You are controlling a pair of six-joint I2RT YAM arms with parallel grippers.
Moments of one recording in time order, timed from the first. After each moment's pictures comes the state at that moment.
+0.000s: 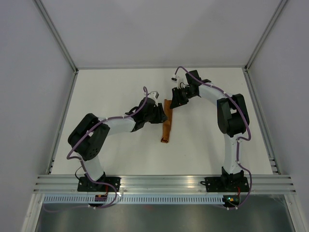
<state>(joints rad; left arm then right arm) -0.68 1.78 0.95 0.21 0.06 -0.61 0.30 2.15 1.61 -0.54 -0.70 -0.05</state>
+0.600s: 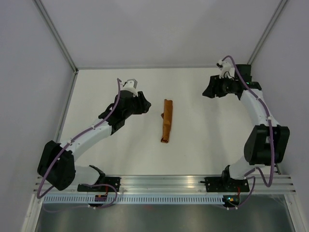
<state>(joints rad) -0.56 1.35 0.90 0.02 -0.05 -0.51 -0.04 1.64 1.38 -0.56 -0.66 -0.13</state>
